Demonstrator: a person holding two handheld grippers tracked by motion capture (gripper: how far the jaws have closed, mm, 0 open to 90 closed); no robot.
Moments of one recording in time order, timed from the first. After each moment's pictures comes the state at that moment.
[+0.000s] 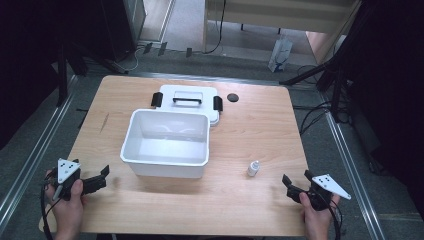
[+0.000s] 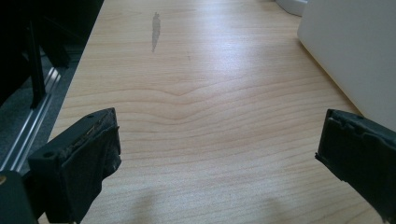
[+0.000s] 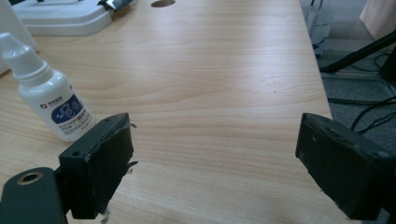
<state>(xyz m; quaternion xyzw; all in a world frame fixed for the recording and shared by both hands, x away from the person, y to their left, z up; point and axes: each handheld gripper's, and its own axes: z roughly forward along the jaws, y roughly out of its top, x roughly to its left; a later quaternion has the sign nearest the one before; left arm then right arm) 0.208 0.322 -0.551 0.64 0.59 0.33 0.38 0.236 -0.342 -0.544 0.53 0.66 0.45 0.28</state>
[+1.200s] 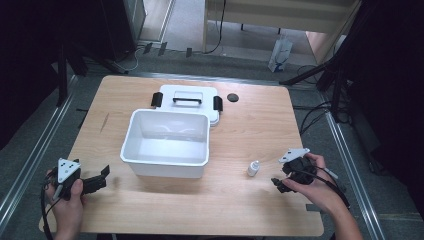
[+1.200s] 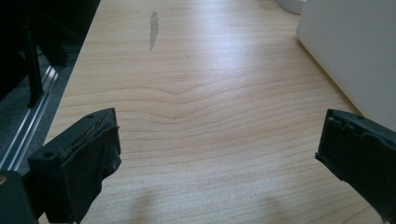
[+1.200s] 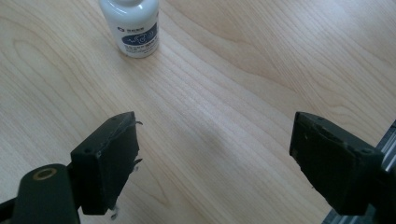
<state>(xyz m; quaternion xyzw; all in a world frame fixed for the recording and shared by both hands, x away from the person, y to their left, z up) 0.208 0.322 -0.551 0.64 0.59 0.33 0.38 0.292 -0.283 -0.476 0.33 0.91 0.16 0.17</state>
